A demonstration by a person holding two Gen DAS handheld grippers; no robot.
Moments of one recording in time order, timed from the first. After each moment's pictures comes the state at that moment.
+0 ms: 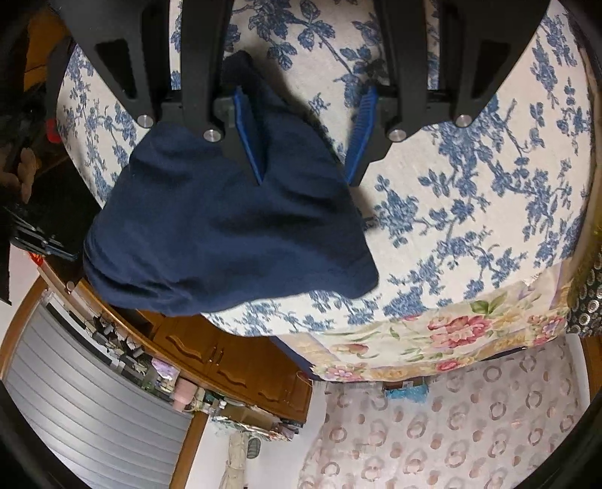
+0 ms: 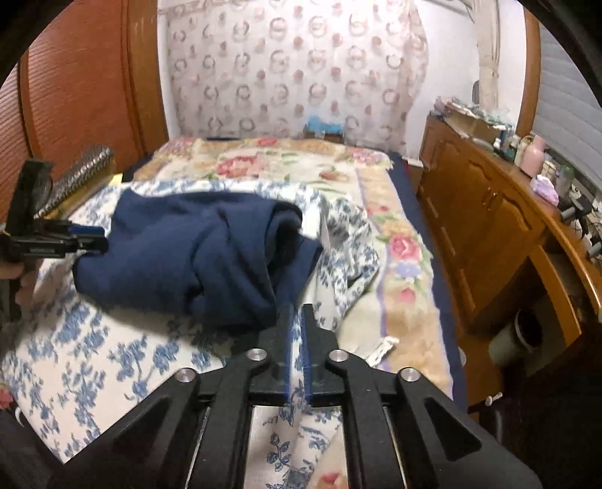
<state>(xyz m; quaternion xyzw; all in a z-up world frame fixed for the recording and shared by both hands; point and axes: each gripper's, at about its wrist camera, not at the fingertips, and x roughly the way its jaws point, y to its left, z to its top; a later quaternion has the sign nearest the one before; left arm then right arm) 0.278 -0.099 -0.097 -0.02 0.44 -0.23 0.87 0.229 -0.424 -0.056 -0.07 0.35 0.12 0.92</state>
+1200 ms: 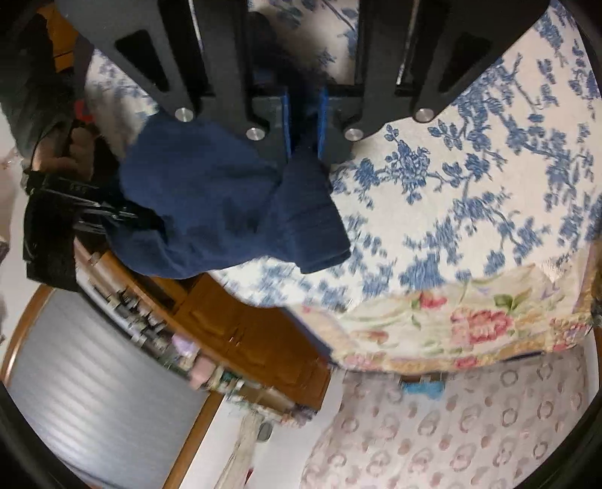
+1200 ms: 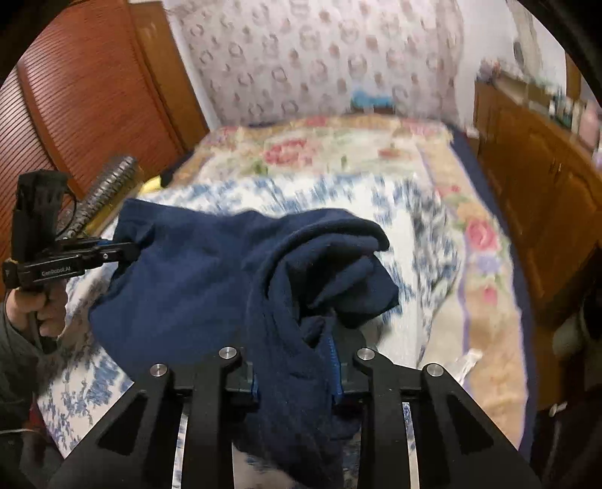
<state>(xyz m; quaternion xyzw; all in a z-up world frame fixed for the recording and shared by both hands) 0.302 -0.086 -0.075 -0.07 0.41 -0.29 0.86 0.306 -0.374 -0.070 0.00 0.39 0.22 0.89</state>
